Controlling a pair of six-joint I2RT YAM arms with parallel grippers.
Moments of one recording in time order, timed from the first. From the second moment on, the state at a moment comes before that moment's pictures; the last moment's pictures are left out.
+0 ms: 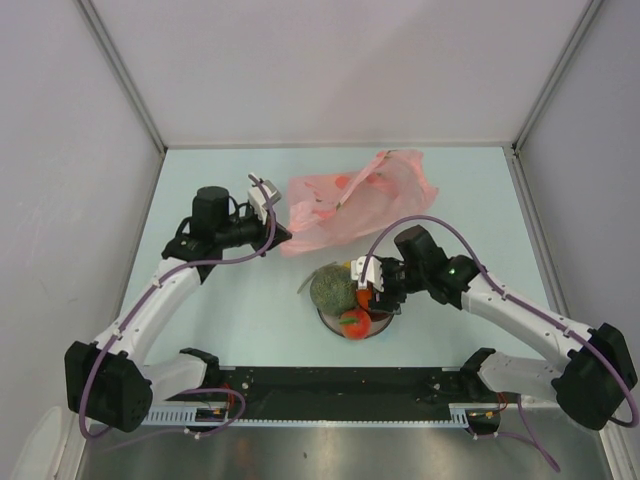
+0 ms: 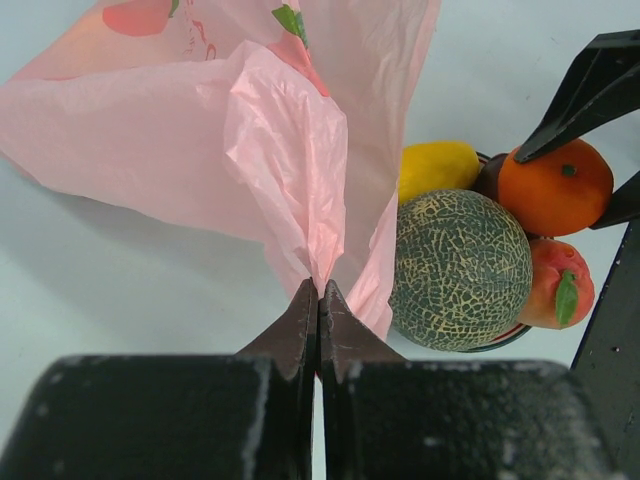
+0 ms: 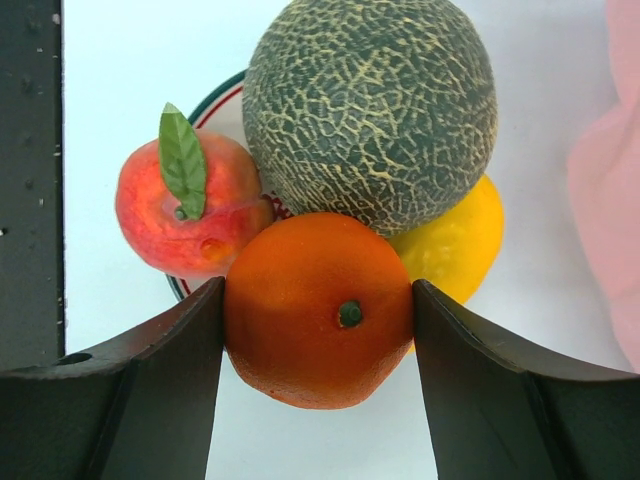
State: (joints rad) left arm -0.30 1.13 0.90 -0.27 0.67 0.18; right arm 0.72 1.14 0.81 -0.51 -0.51 -0.79
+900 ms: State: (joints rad) left arm -0.30 1.01 0.71 -0.40 0.65 0.32; right arm 0.49 1.06 0.85 -0.39 -0.45 -0.39
